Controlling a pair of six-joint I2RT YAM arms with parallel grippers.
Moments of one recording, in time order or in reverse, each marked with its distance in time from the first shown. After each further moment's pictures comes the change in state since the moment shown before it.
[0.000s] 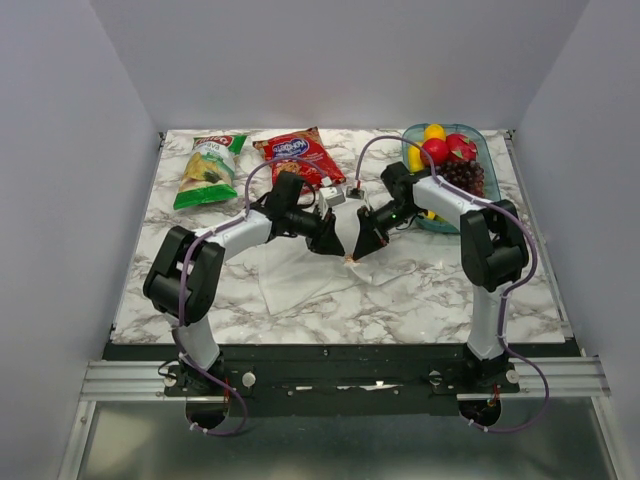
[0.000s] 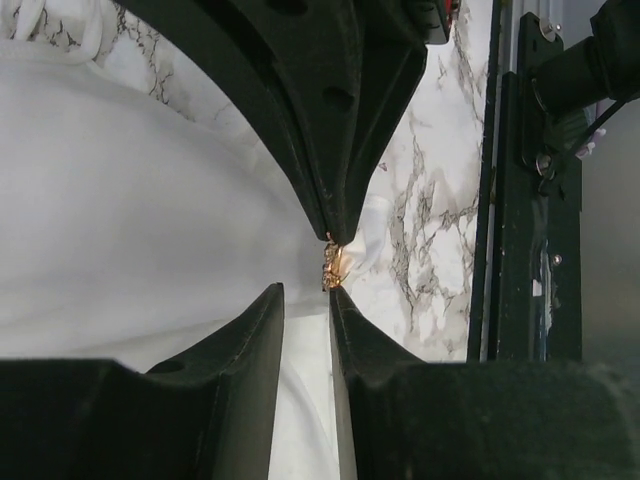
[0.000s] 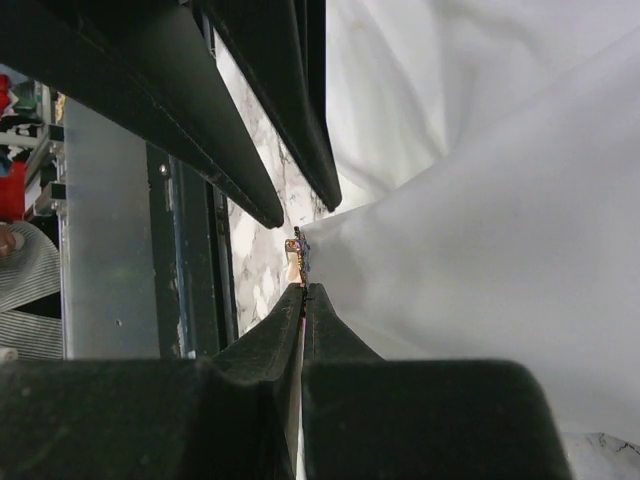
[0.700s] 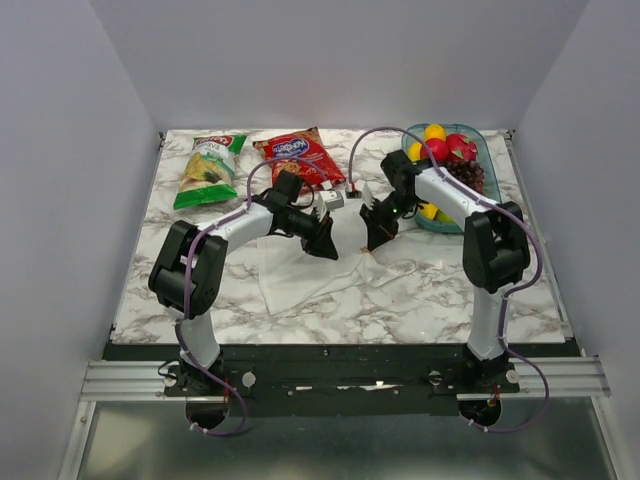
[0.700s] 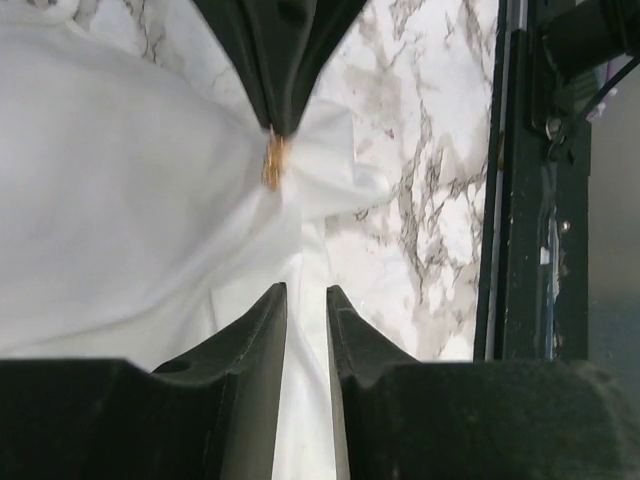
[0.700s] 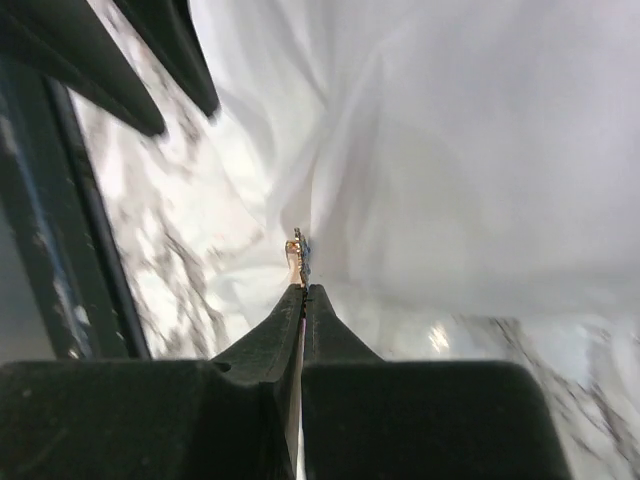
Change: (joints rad) left arm 0.016 0.058 0.087 -0.188 0.012 0.146; right arm -0.002 -0.011 0.082 -0.060 0.333 -0.089
